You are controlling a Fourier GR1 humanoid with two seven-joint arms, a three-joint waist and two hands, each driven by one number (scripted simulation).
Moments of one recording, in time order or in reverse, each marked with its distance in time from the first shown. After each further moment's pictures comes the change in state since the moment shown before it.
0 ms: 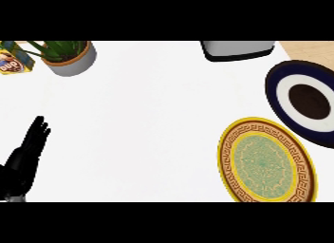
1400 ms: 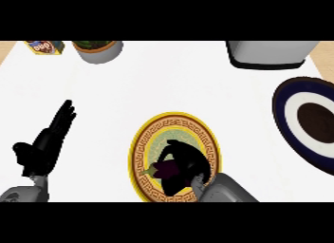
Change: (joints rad) left arm -0.124 -0.023 -0.108 0.007 -0.036 -0.017 0.047; right arm -0.643 0.808 0.890 -0.025 0.166 0.500 1.013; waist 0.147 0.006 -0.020
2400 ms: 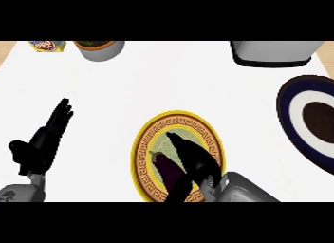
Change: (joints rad) left arm -0.014 0.052 -0.035 0.022 0.059 0.034 -0.016; right arm -0.081 -0.144 0.086 -0.201 -0.217 -0.135 0.168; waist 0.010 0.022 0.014
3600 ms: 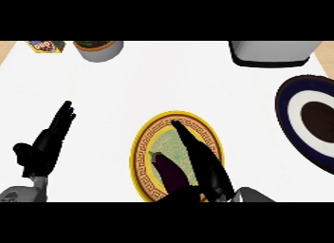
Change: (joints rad) left arm 0.009 0.028 -0.066 0.008 0.043 0.052 -0.018; right arm 0.047 -0.113 0.083 -0.157 0.019 -0.438 -0.242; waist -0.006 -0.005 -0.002
